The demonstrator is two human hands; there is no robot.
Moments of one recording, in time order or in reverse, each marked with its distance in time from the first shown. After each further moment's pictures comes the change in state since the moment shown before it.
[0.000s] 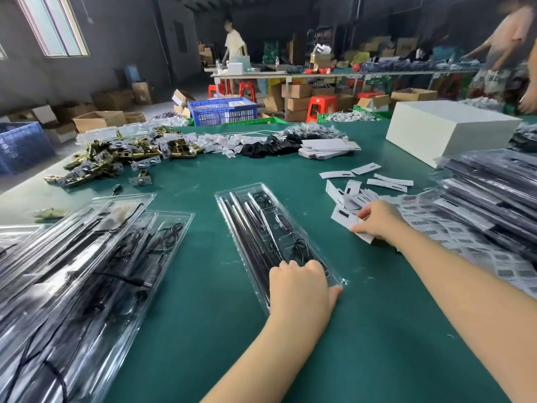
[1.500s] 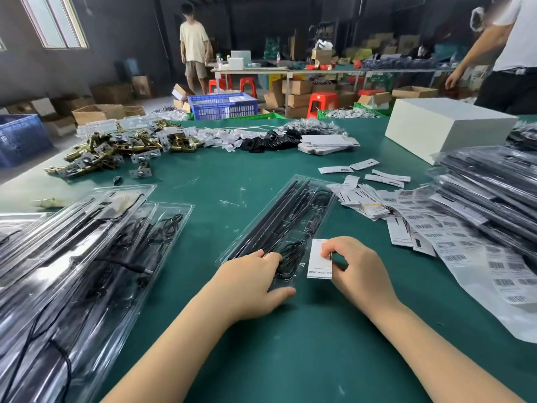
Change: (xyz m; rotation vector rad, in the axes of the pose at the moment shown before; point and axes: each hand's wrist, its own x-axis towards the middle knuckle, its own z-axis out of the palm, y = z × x) left_hand -0.016 -0.082 -0.010 -0.110 -0.149 0.164; right_hand -0.129 0.005 0.056 0.363 0.312 -0.657
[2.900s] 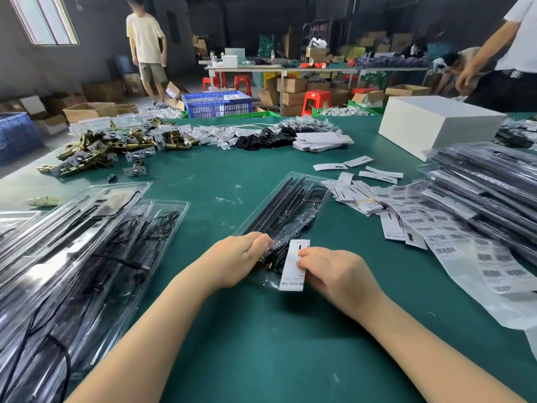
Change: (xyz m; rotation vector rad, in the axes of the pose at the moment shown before) left_hand 0.016 -0.029 -0.010 -0.446 -0.010 -0.072; right_hand -0.006 -0.012 0.006 -0.247 0.074 -0.620
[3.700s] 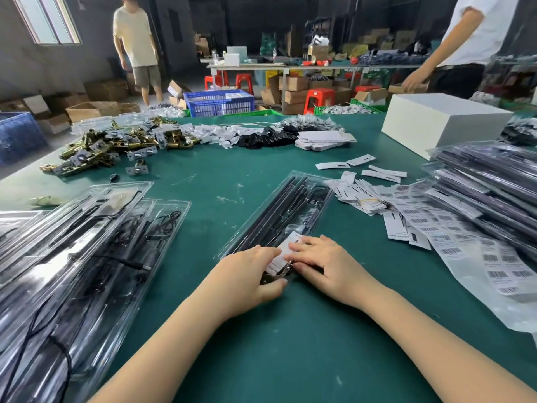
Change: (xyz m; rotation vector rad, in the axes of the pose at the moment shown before) left_hand -0.020 0.007 0.025 0.289 0.141 0.152; right_hand 0.005 0.019 0.016 0.360 -0.512 0.412
